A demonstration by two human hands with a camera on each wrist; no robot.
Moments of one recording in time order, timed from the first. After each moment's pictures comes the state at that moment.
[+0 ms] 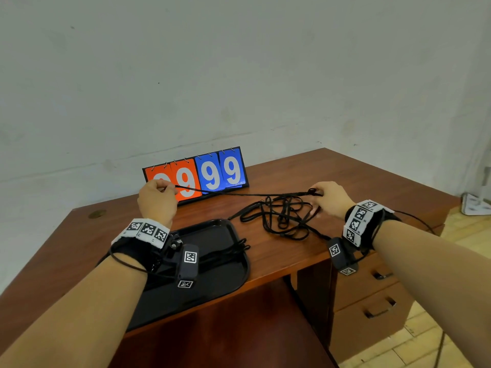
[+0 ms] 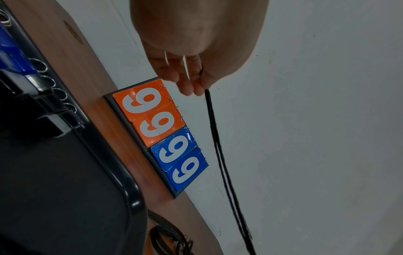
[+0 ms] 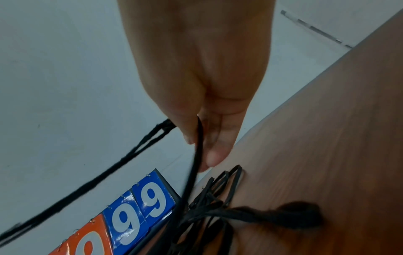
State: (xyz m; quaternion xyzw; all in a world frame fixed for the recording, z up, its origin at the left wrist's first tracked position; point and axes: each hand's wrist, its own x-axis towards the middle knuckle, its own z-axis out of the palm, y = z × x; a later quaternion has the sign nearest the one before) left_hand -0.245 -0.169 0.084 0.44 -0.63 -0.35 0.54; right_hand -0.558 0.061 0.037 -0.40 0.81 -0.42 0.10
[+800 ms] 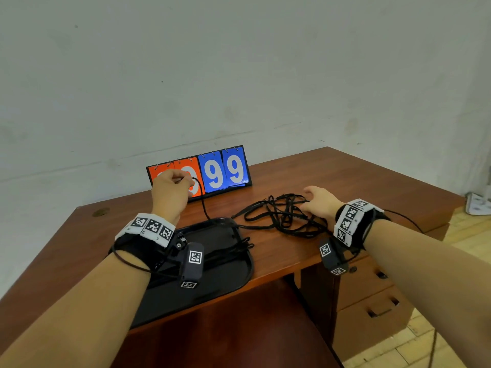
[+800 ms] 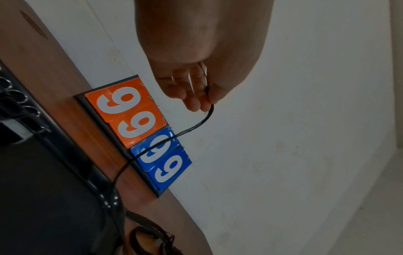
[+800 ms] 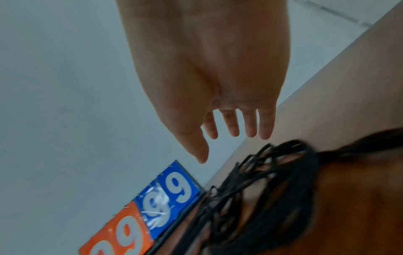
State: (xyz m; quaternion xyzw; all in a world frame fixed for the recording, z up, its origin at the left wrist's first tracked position) left_hand -0.248 -0.145 0.105 0.36 -0.70 -0.38 0.48; right_hand -0.538 0.038 0.034 -0.38 0.85 -0.33 0.16
